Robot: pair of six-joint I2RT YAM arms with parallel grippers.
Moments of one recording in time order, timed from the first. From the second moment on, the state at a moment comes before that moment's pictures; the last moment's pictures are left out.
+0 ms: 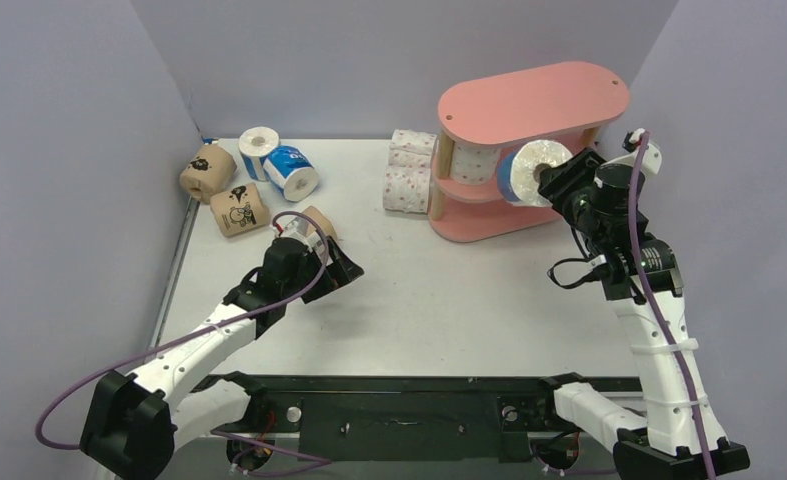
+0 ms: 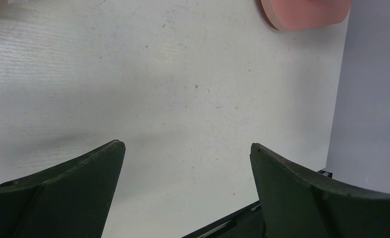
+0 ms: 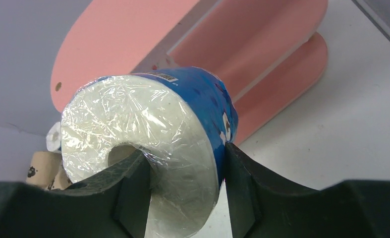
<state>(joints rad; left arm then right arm) -0.50 1.03 0.59 -0.16 0.08 -0.89 0.20 1.01 1.38 -0.67 0.25 0.65</state>
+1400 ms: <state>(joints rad) -0.45 1.12 0.58 -0.11 0.11 -0.90 0.19 1.42 0.88 -0.17 0.22 0.93</state>
